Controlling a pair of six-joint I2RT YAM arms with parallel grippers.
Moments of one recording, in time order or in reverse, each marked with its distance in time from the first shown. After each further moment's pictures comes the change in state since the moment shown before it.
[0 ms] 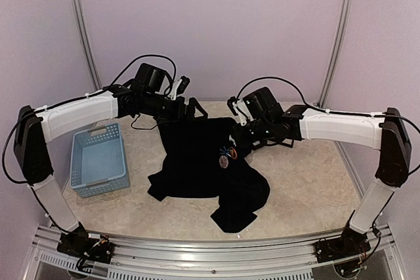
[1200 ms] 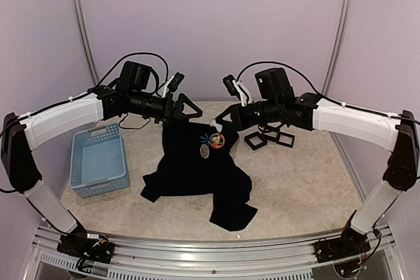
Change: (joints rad) left arm 0.045 -0.135 -0.090 0.043 0.267 -0.031; right arm -0.027 -0.084 0.042 0.137 -0.434 0.092
